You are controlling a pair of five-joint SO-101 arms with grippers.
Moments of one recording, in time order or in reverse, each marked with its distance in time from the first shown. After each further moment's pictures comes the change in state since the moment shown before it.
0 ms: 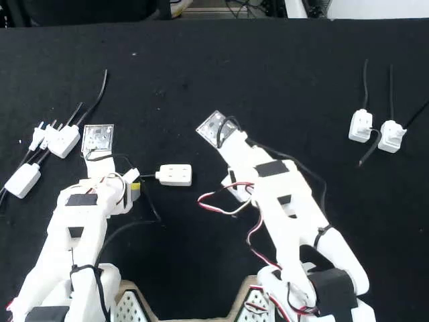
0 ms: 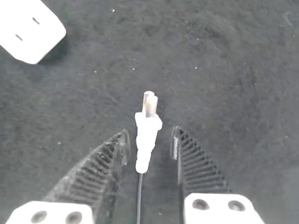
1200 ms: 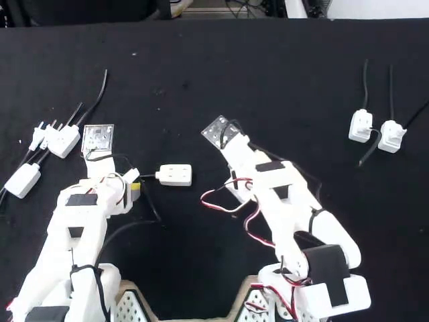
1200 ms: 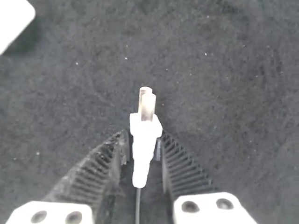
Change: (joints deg) left arm 0.0 0.0 0.0 0.0 0.0; right arm 2.3 11.1 0.4 -8.1 0.0
